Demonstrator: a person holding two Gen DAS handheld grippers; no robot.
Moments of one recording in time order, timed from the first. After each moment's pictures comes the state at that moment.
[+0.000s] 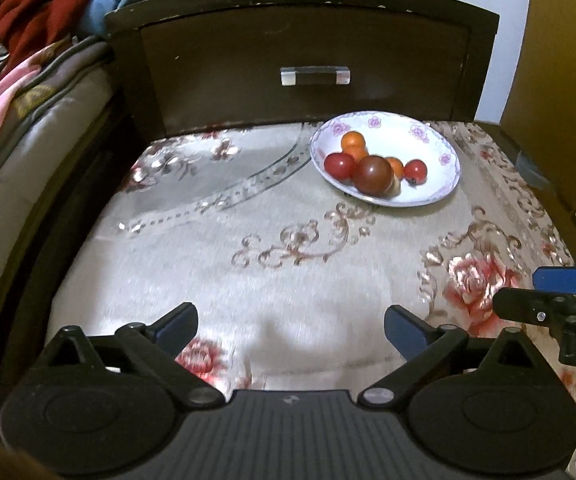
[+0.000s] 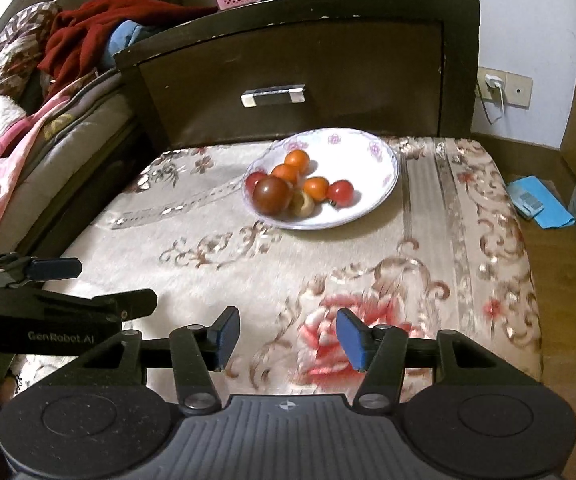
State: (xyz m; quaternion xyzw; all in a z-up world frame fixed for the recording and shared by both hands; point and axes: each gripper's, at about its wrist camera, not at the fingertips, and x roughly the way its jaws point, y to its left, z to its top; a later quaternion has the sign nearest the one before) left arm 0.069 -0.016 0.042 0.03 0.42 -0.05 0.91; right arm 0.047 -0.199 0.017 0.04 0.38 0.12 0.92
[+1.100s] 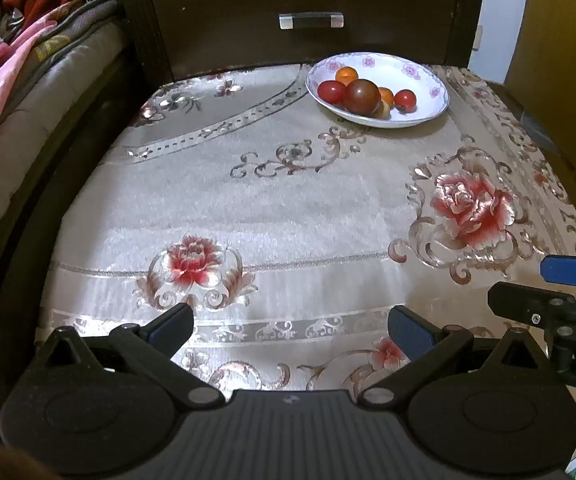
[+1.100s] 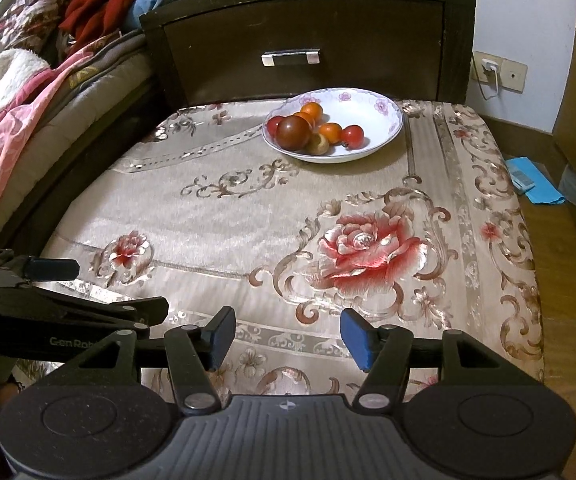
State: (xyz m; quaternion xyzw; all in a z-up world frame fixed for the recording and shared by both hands) left arm 0.016 -0.025 0.023 0.04 0.46 -0.03 0.88; right arm -0.014 -0.180 0.001 0.02 0.40 0.10 0.91
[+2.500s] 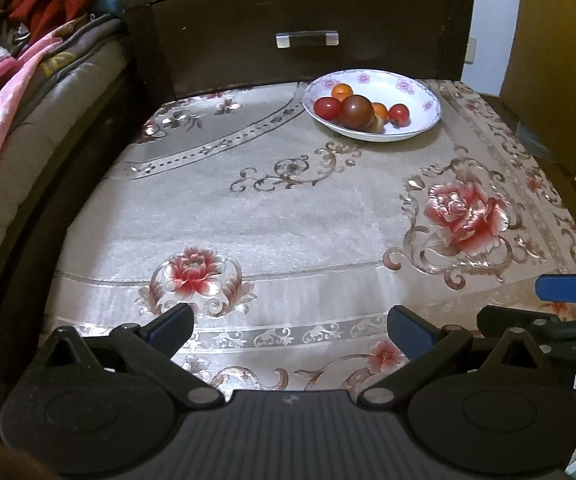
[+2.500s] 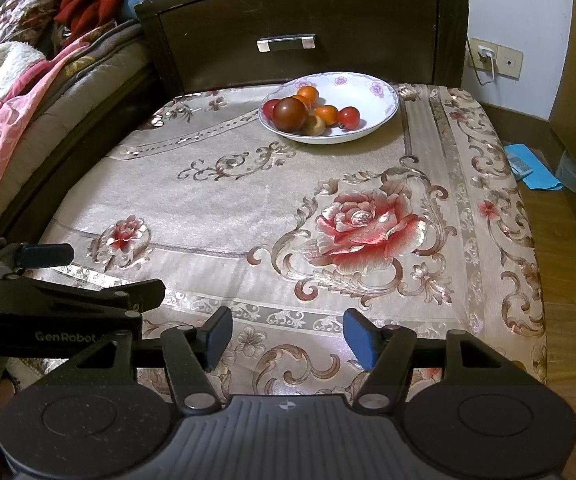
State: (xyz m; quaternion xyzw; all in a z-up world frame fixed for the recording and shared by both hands) left arm 0.006 -0.026 0.025 0.04 0.43 -0.03 0.90; right arm -0.020 -0.181 -0.006 0.02 0.42 0.10 0.90
